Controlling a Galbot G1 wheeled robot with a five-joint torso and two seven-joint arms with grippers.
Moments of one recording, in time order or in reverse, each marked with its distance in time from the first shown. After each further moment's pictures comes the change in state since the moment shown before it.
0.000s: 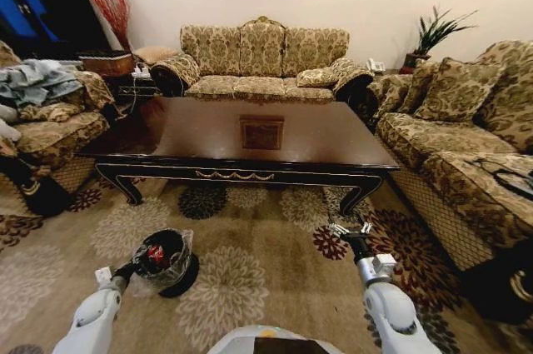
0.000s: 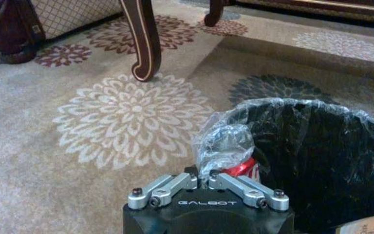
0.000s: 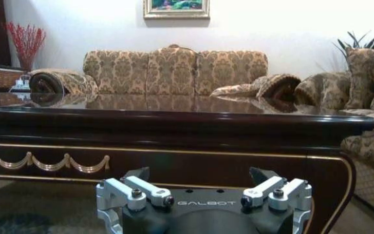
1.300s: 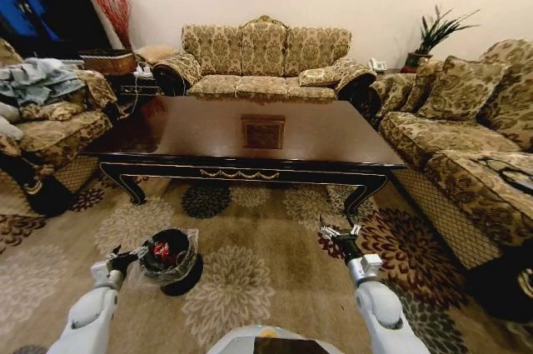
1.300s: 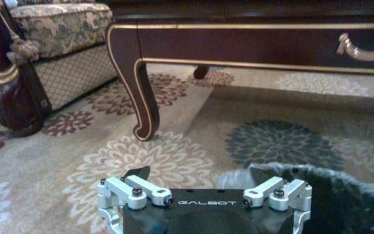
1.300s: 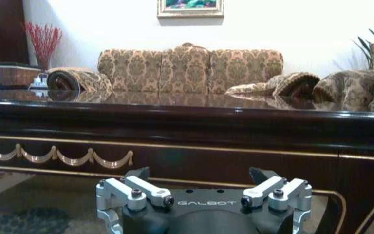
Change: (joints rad) left arm 0.119 -0.026 -0.082 -0.247 0.074 -0.058 0.003; right arm 0.035 0.024 -0.039 -0.037 -0.038 0.008 -0.025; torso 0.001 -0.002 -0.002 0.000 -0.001
